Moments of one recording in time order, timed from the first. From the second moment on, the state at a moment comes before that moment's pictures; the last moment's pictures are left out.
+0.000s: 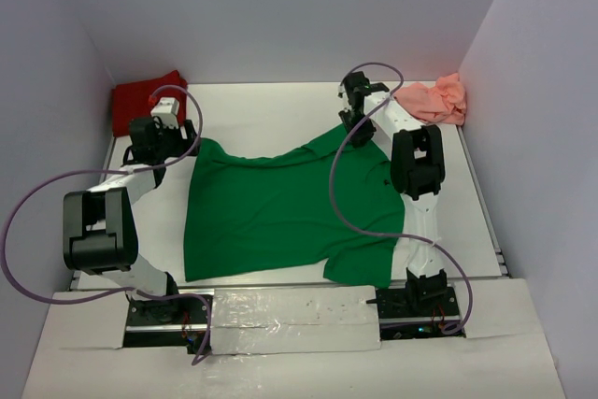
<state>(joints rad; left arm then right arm) 0.06 1.59 0.85 0.30 0.30 -0.02 0.24 2.31 1.97 -0.93 0.09 -0.06</state>
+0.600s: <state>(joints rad) 0.06 1.59 0.83 0.30 0.31 -0.01 0.24 2.31 1.92 -0.82 0.18 -0.10</state>
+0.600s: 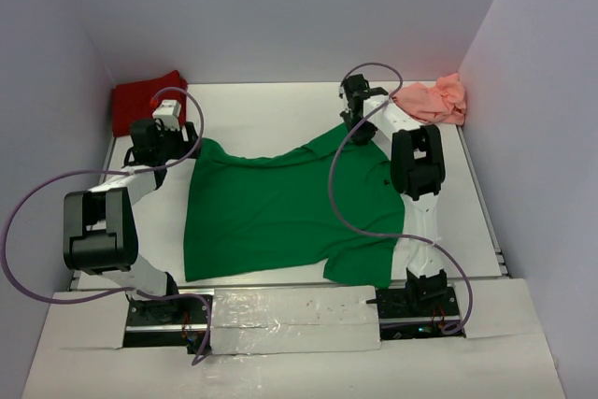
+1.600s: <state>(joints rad) 0.04 1.59 0.83 0.30 0.31 0.00 0.27 2.29 1.88 -0.69 0.24 -0.17</state>
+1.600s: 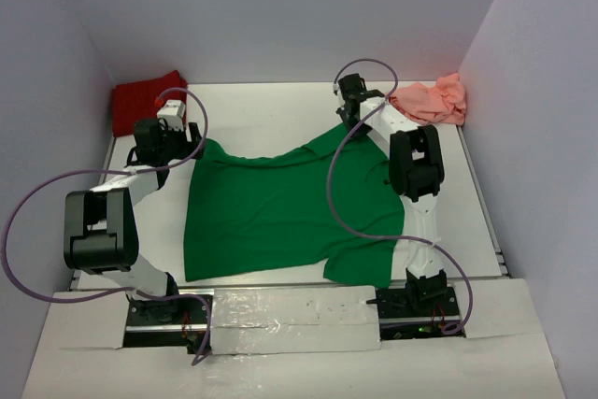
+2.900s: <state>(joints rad) 0.02 1.59 0.82 0.30 0.33 0.01 0.34 2.23 1.84 -0.56 0.21 -0.17</state>
